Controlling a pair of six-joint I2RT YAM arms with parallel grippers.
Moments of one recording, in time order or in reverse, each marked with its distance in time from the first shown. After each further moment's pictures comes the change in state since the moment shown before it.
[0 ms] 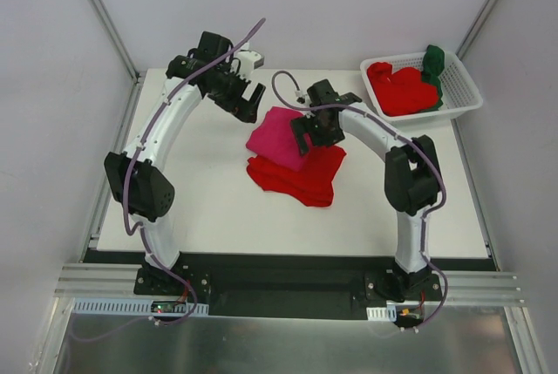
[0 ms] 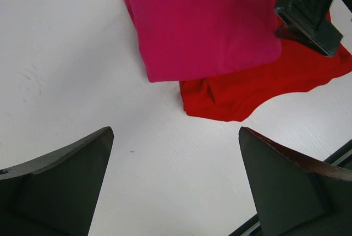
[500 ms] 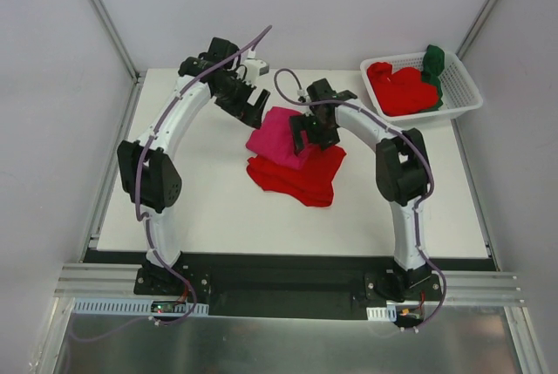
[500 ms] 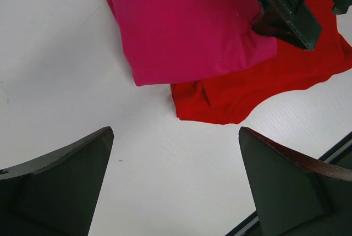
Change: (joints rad) left arm 0.000 0.086 0.004 -0.002 0.039 -0.002; right arm -0.029 0.152 0.126 -0.006 -0.082 0.108
